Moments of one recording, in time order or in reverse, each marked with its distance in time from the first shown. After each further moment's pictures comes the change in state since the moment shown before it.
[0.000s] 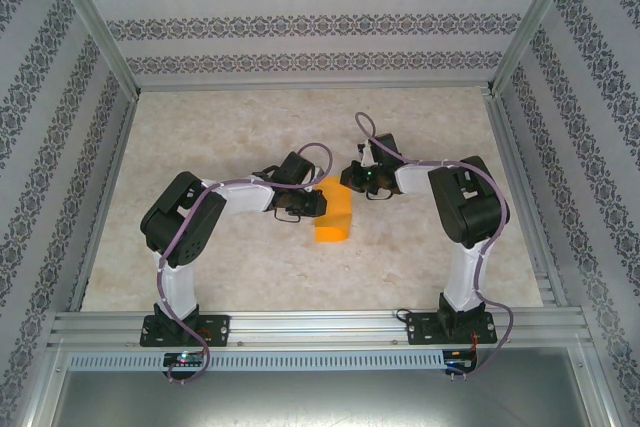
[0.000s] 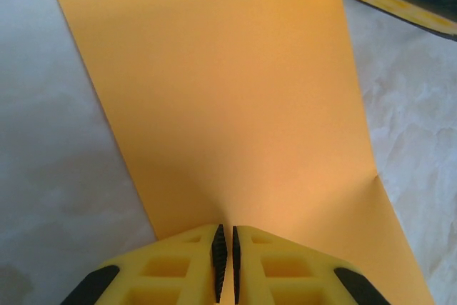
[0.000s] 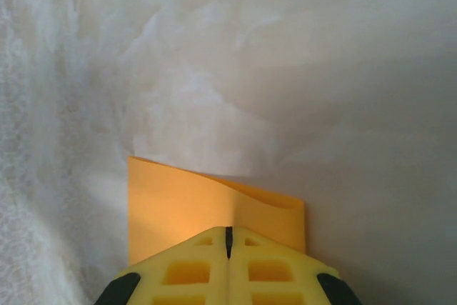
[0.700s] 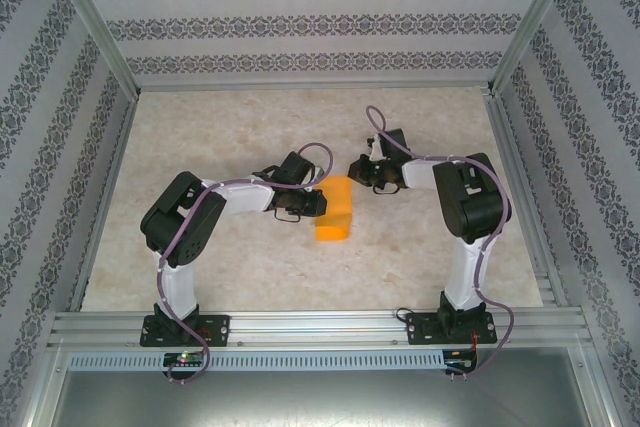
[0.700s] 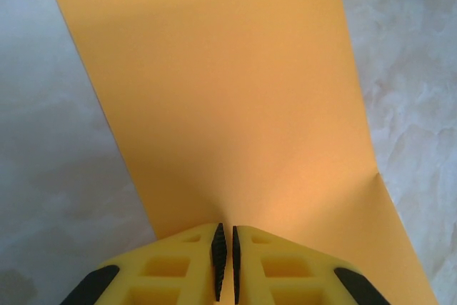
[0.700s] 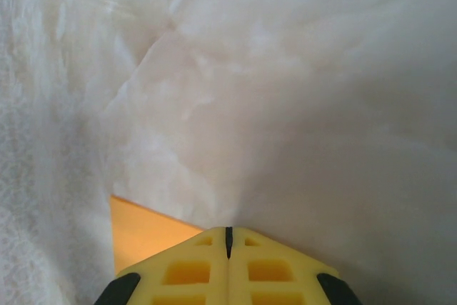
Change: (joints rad) left arm 0.000 0.000 0.000 0.001 -0.005 0.011; right arm -0.077 0.026 0.033 -0.003 -0.010 -0.008
